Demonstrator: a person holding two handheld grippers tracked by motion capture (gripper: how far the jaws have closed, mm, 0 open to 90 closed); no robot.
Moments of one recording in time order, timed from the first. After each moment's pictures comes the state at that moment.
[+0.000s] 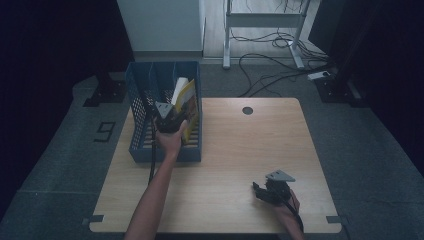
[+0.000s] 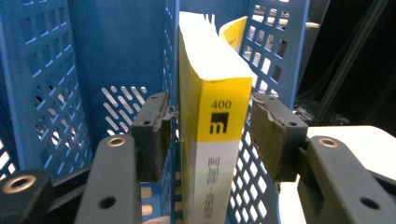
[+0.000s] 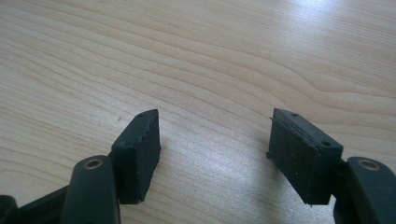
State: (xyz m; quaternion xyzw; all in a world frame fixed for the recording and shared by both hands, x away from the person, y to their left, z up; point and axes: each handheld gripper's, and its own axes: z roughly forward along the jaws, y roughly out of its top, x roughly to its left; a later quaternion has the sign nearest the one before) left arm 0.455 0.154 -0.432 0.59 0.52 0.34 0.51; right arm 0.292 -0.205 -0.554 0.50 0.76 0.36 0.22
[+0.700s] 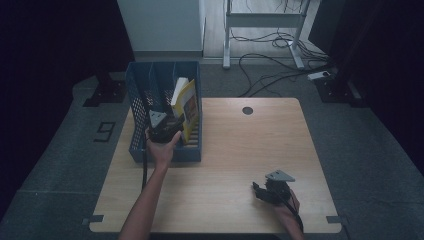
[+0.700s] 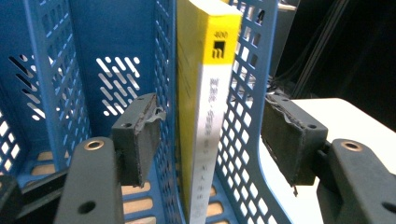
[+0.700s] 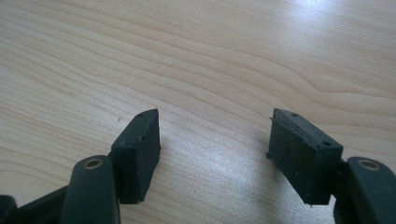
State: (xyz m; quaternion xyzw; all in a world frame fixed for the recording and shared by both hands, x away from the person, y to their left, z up) left arm 0.419 0.174 -0.436 0.63 0.50 0.31 0.51; right arm 0.293 -0.204 -0.554 0.50 0.76 0.36 0.23
